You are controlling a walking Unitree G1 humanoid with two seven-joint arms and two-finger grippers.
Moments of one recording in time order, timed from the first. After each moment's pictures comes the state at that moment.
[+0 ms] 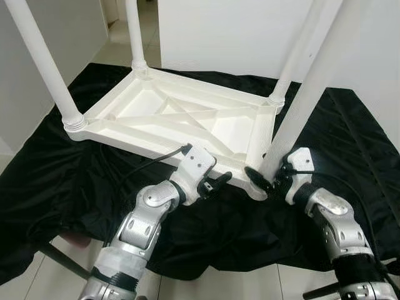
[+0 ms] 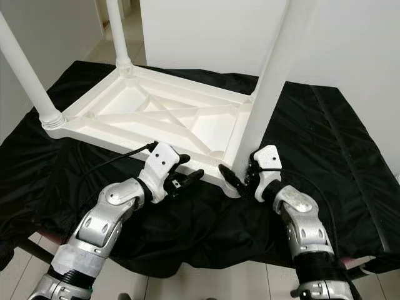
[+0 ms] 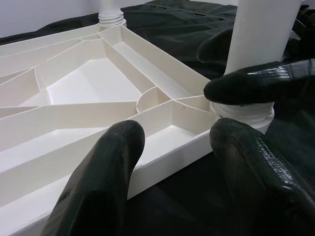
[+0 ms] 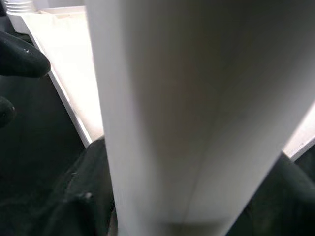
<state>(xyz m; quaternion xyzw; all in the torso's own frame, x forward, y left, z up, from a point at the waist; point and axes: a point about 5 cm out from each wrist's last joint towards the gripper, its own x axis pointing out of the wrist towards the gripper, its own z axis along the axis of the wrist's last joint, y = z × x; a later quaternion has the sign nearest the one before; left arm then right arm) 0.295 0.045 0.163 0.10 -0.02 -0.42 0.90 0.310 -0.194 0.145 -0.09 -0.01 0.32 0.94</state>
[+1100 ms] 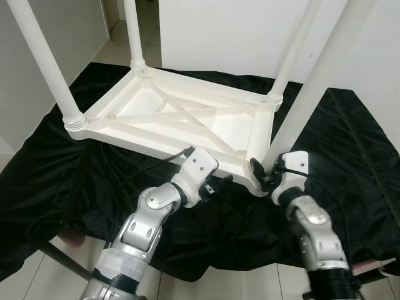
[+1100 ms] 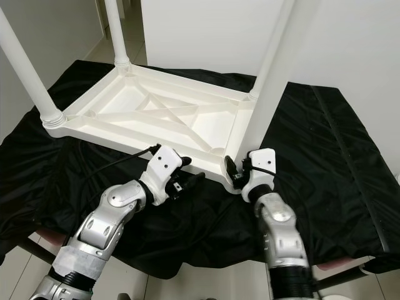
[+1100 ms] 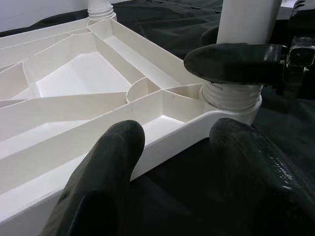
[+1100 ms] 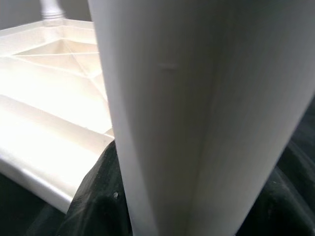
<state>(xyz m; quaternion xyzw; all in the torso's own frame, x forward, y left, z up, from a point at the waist) 0.291 0.045 0.158 0.11 -0.02 -0.42 0.90 0.295 -0.161 0.140 0.00 -0.04 0.06 1.00</state>
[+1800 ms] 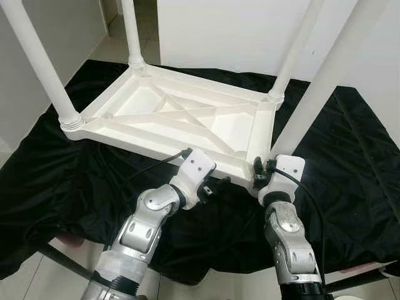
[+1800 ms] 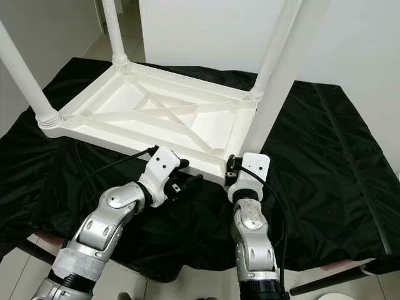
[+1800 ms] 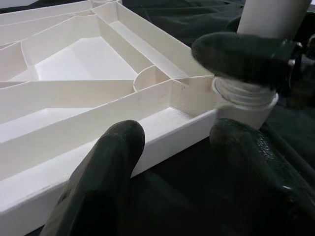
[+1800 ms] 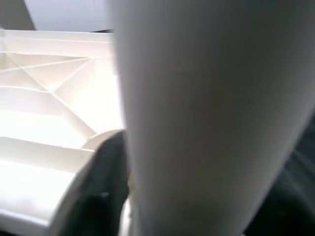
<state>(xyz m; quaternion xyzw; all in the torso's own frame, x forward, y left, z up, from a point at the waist) 0.292 0.047 0.155 0.10 0.00 -0.42 0.90 0.282 -0.132 0.144 0.04 -0.04 -0.04 1.00</state>
